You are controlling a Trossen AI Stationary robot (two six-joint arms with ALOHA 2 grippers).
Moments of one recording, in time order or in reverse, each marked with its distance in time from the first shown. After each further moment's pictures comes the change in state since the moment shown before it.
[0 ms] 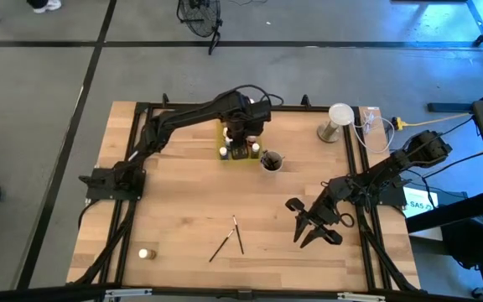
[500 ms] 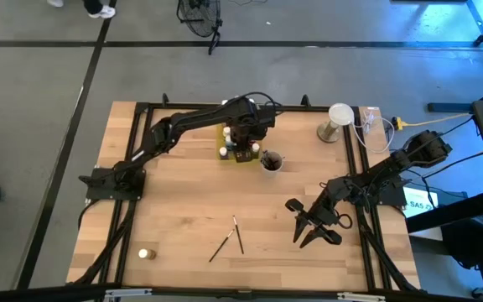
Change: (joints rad) left arm 0.007 0.102 -0.001 0.011 0.003 -0.016; right arm 0.000 0.000 0.000 -0.043 0.000 -0.002
